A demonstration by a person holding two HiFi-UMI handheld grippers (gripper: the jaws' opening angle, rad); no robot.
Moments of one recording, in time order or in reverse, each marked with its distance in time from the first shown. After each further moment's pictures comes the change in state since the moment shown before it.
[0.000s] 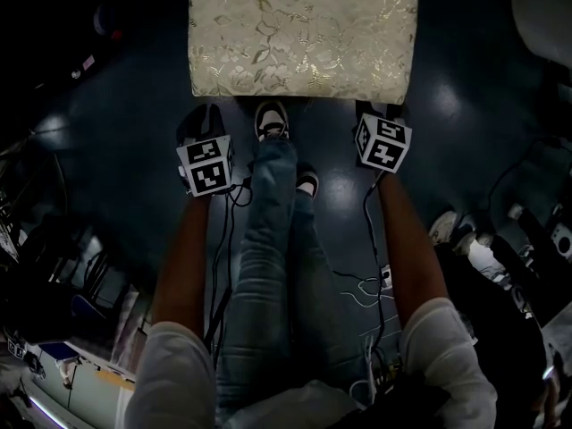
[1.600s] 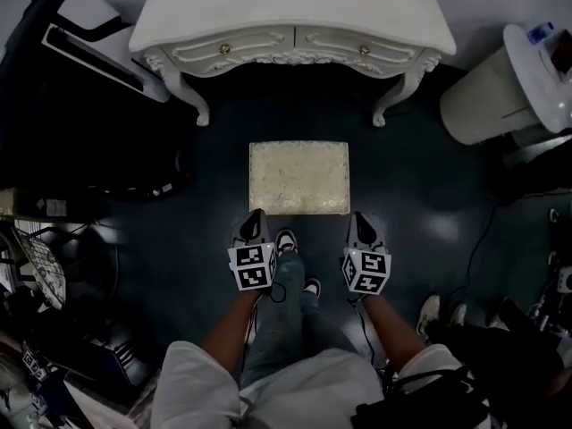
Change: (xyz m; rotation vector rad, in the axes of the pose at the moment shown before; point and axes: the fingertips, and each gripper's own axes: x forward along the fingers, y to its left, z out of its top) left arm -0.303 -0.061 0.245 -0.058 -0.341 -0.140; right arm -0.329 0.044 0.231 0.087 -0.310 0.087
